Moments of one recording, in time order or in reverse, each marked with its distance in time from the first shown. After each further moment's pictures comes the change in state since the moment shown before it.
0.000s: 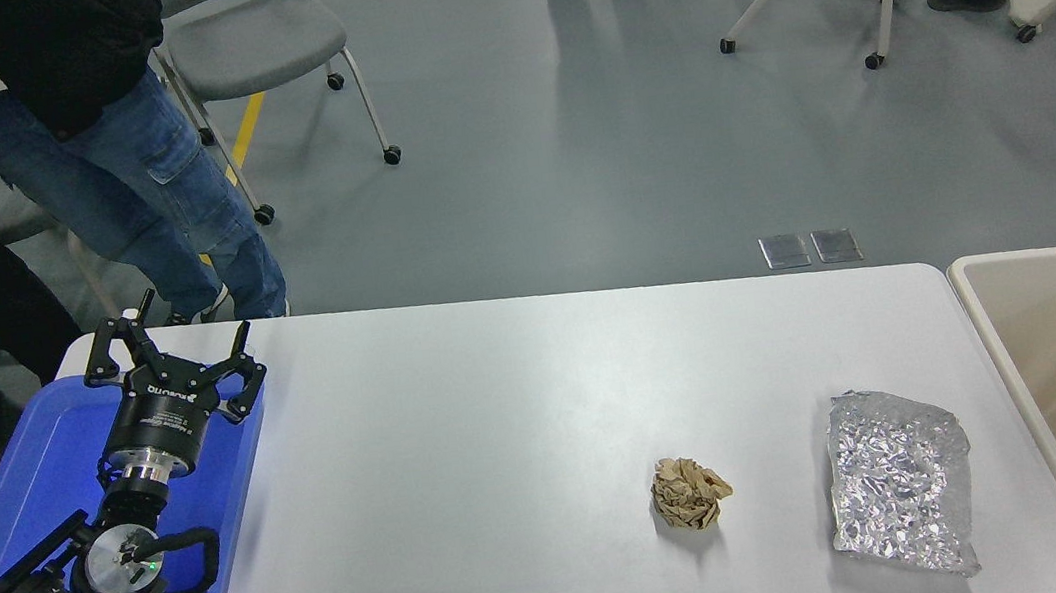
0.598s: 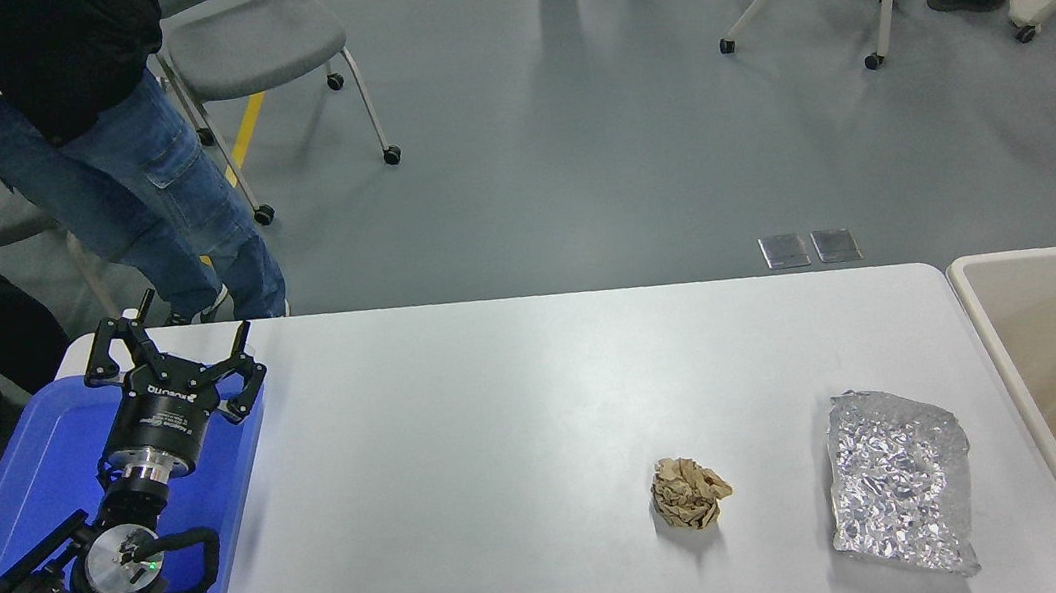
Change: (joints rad) left arm 0.000 0.000 0.000 0.000 -0.001 0.000 0.000; right arm -0.003 0.000 0.001 0.001 0.000 0.010 0.027
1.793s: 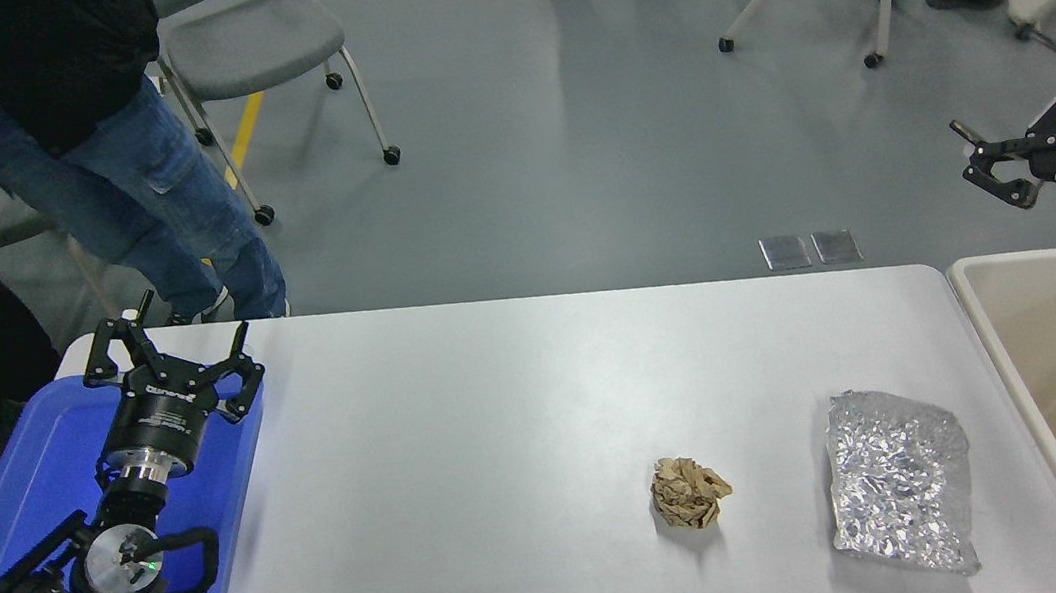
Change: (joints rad) left arm 0.000 0.000 -0.001 0.001 -0.001 0.006 -0.002; right arm 0.203 -0.127 0.502 0.382 0.109 0.727 0.127
